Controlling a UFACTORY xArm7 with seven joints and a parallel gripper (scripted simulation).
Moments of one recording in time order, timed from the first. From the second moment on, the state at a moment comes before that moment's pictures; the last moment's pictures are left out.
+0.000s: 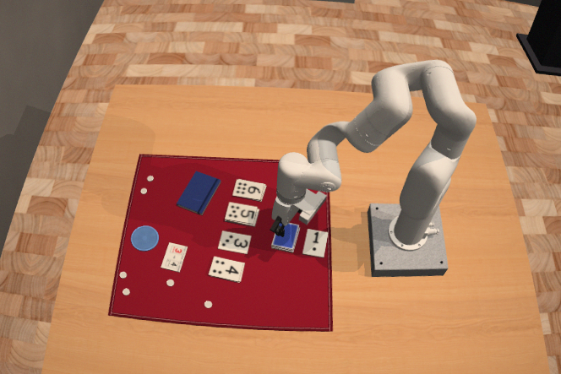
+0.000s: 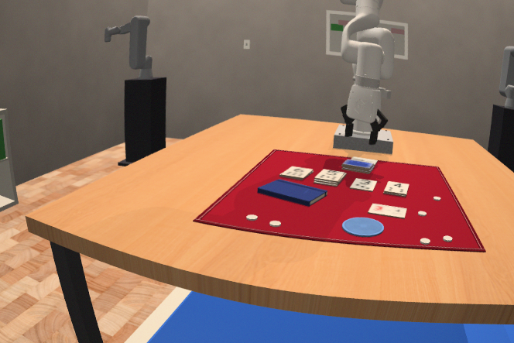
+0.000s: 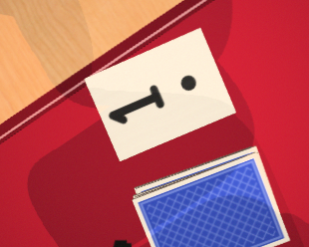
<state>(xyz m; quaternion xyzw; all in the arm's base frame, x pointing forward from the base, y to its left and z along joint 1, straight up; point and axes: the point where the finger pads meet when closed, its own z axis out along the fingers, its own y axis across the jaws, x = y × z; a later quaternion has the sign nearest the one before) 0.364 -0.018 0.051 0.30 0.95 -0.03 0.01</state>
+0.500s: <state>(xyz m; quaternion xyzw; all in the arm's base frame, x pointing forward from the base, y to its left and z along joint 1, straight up) 0.364 -0.018 0.051 -0.04 1.00 -0.05 0.00</state>
